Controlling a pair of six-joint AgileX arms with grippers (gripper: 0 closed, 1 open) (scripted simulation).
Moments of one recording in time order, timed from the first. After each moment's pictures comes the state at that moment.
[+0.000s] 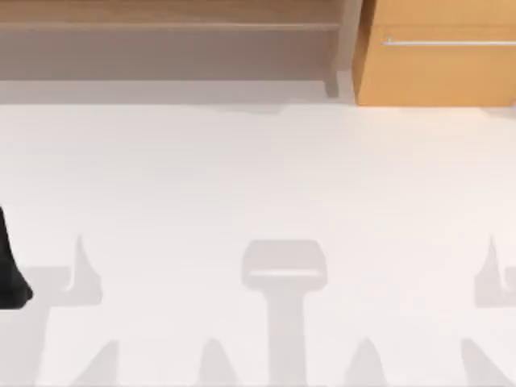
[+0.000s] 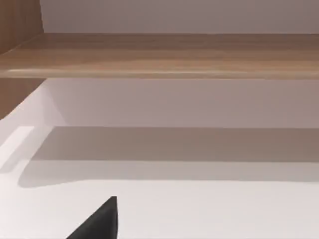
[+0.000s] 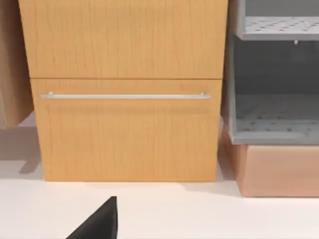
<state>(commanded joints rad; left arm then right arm) 0.00 0.00 0.00 0.00 0.00 0.00 0.00 0.00 0.00 0.00 0.00 0.00</state>
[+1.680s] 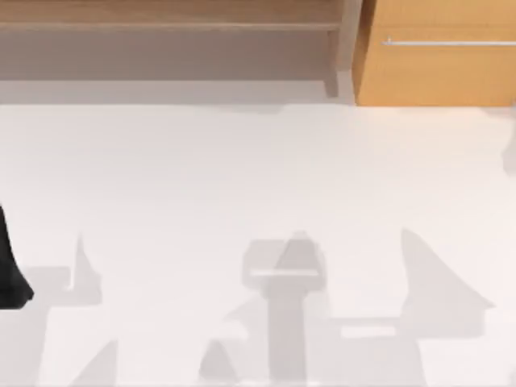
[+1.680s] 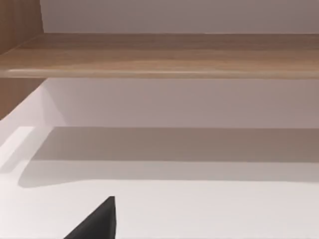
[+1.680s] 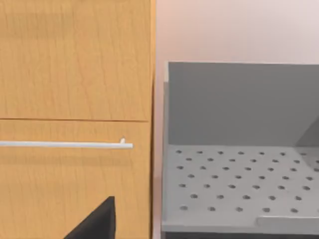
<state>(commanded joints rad) 0.00 0.00 0.00 0.00 0.00 0.00 -0.41 1.06 0.72 0.35 -0.41 0.00</state>
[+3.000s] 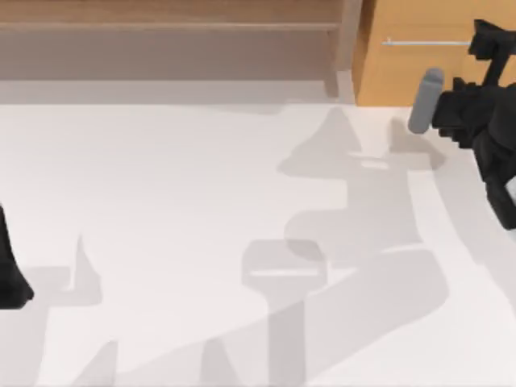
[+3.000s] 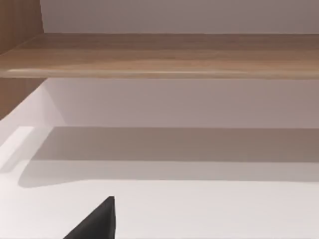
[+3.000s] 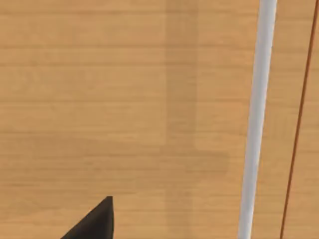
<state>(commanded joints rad) 0.00 0.00 0.00 0.00 0.00 0.00 0.18 2.22 0.94 1.27 0.21 -1.55</state>
